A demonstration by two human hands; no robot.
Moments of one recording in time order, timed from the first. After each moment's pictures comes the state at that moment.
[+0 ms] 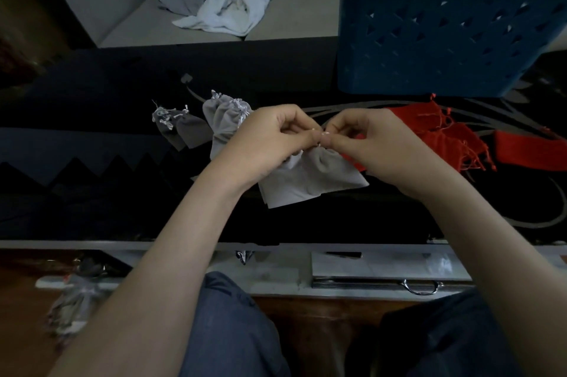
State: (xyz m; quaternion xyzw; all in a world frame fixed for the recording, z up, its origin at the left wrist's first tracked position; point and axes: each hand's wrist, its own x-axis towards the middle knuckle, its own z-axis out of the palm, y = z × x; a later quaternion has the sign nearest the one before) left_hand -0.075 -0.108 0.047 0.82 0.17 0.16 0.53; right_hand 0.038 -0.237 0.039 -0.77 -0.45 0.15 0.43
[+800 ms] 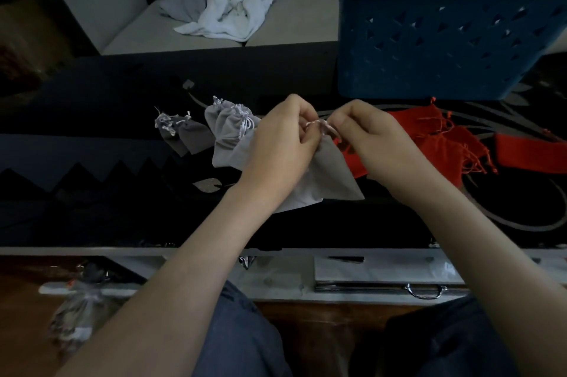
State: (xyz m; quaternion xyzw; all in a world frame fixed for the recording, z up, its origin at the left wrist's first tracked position) left_hand -0.063 -0.124 0.038 0.88 0.18 0.34 0.29; right_hand 0.033 -0.230 0.038 -0.74 -0.39 0.13 0.52
